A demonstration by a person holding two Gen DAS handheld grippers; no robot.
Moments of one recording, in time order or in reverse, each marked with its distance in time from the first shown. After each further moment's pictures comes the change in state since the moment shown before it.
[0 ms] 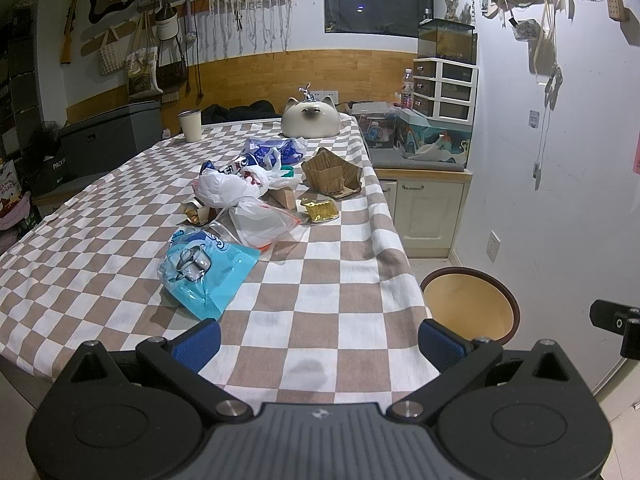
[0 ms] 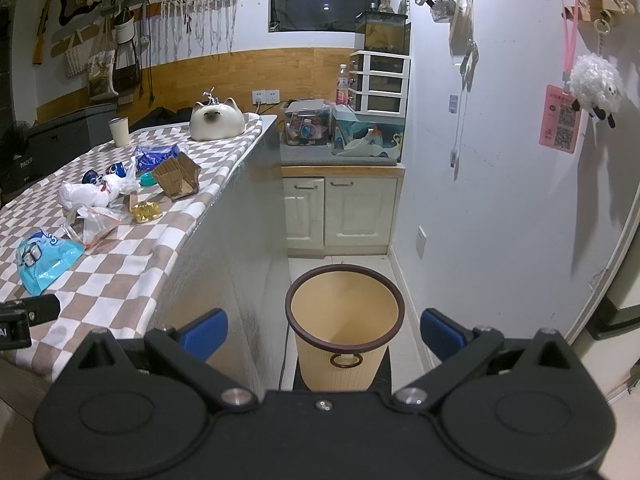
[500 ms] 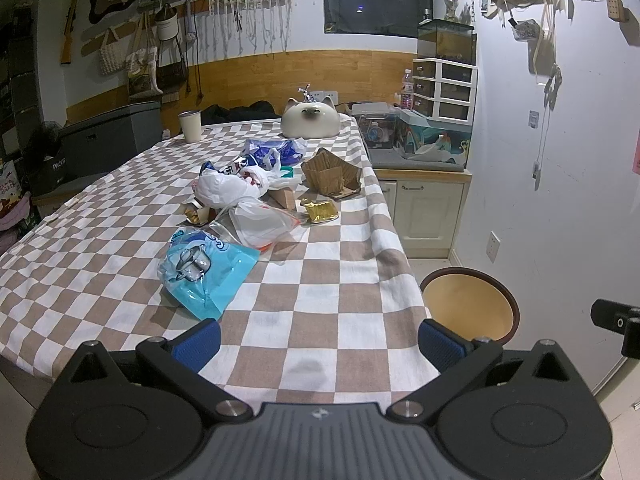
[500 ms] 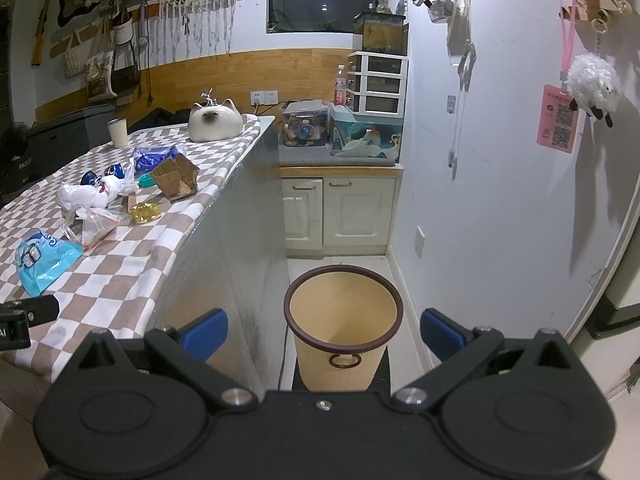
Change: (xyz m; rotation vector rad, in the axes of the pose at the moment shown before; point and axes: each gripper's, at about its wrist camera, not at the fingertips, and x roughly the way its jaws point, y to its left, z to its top) left arm 0.000 0.000 0.000 0.000 -0.001 0.000; right arm 0.001 0.000 0.000 0.002 -0.001 0.001
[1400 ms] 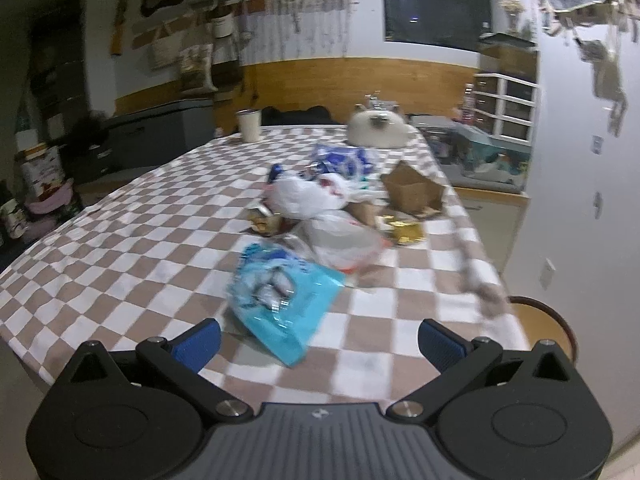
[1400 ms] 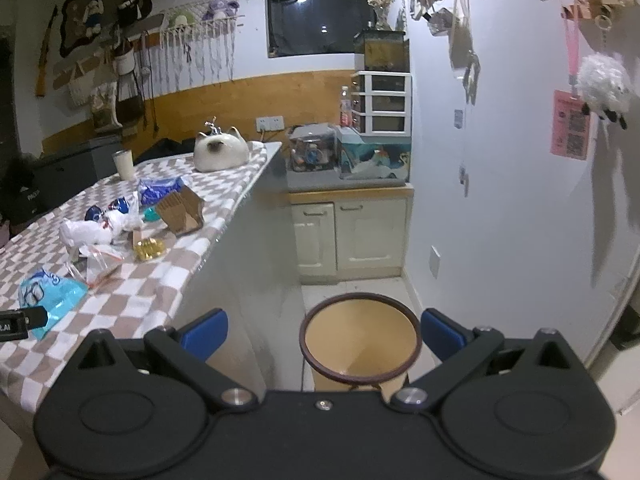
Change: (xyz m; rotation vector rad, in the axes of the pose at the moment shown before) left arm 0.042 0.055 0.019 -0.091 -0.029 0.153; right arm 0.020 -0.001 0.017 0.047 -0.079 0.045
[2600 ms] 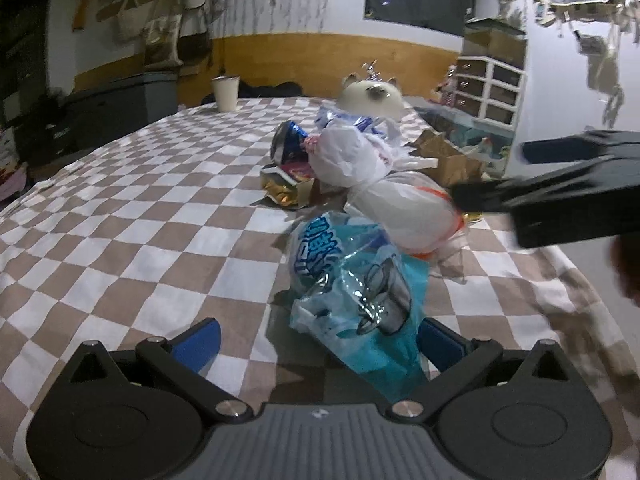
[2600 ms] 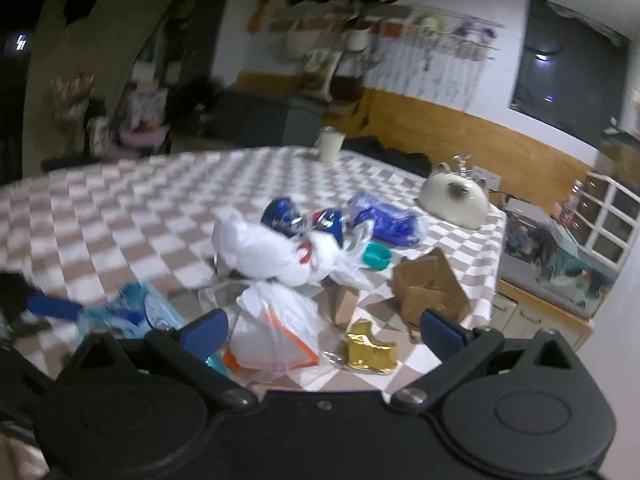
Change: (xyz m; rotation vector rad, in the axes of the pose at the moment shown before) left arm 0.088 0.081 -0.009 0.026 0.046 -0.181; right arm 0.147 0.231 0.055 -0.532 -0.060 0.456
